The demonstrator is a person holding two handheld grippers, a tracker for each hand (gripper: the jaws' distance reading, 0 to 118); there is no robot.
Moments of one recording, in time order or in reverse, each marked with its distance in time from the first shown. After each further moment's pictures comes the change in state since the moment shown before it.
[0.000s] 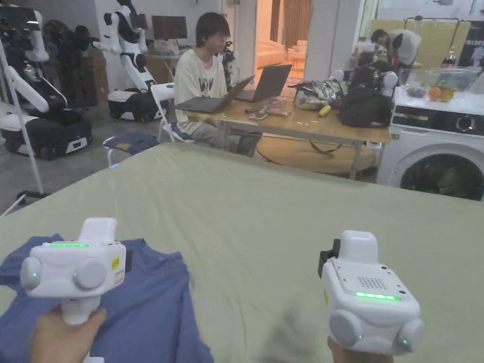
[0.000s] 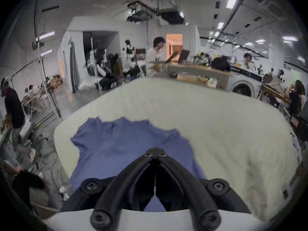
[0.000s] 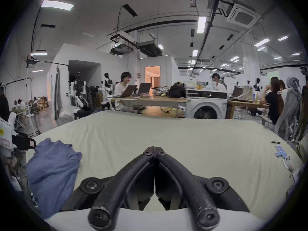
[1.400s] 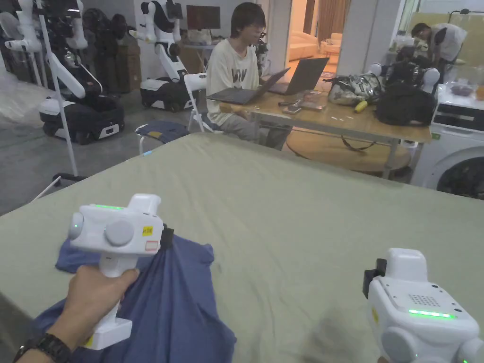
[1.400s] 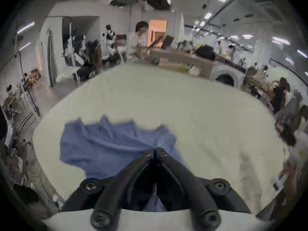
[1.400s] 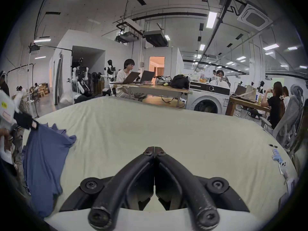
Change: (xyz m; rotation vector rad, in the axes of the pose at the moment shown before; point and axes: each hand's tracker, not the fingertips) left arm -0.008 0.041 -0.018 -0.019 -0.245 -0.055; right arm 0.026 -0.015 0.001 -0.085 -0.022 0.076
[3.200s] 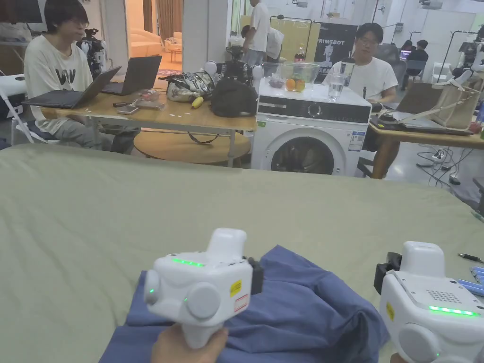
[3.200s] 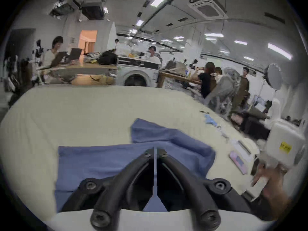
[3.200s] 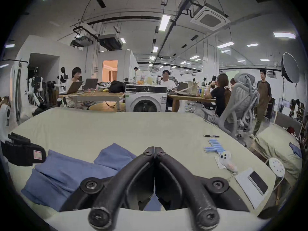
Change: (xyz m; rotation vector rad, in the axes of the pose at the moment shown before) left arm 0.365 -0.062 0.005 0.037 -0.549 -0.224; right arm 0.214 -0.010 0.128 0.028 -0.431 -0.115
